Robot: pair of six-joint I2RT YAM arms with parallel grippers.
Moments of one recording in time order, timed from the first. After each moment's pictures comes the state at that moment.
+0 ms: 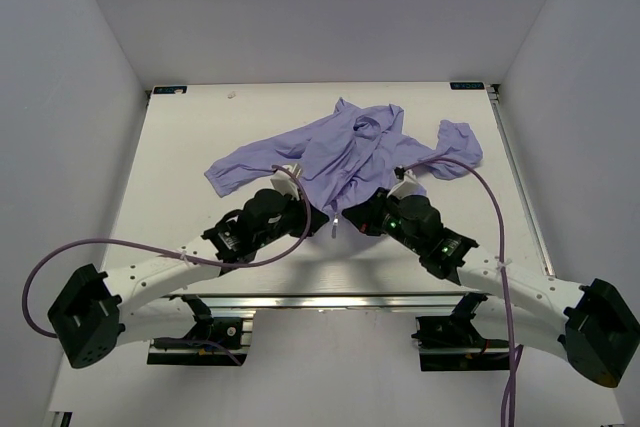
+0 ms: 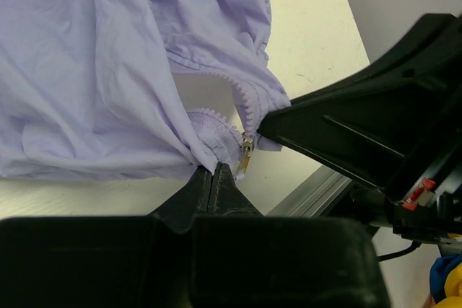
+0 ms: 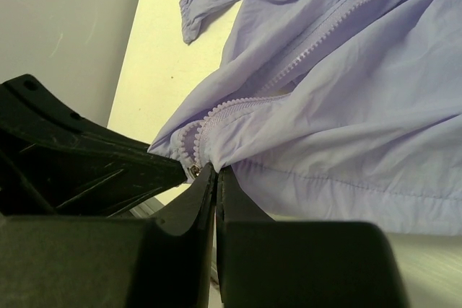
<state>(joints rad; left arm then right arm) -0.89 1.12 0.63 0.10 -0.05 -0.70 0.85 0.98 0.48 0.22 0.07 0.86</state>
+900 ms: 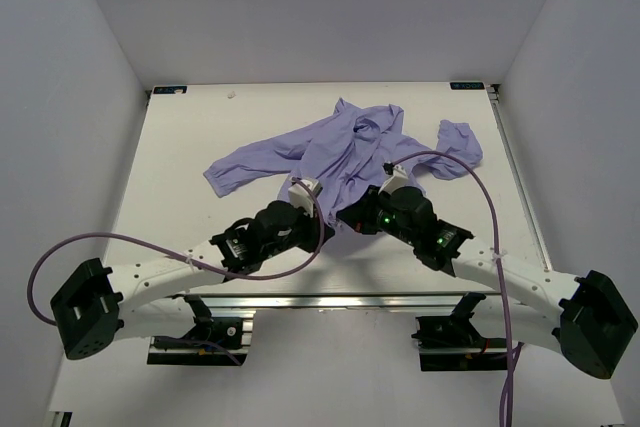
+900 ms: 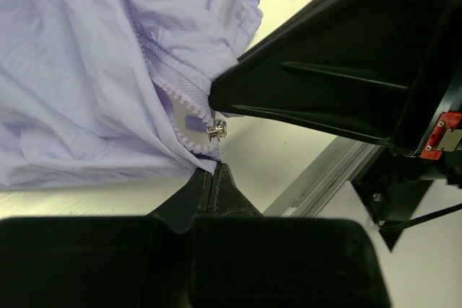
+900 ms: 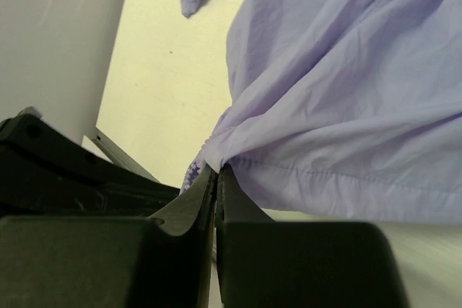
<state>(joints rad) -0.99 1.12 0.61 0.10 -0.06 -0.53 0.85 1.05 0.57 0.14 -0.01 0.83</state>
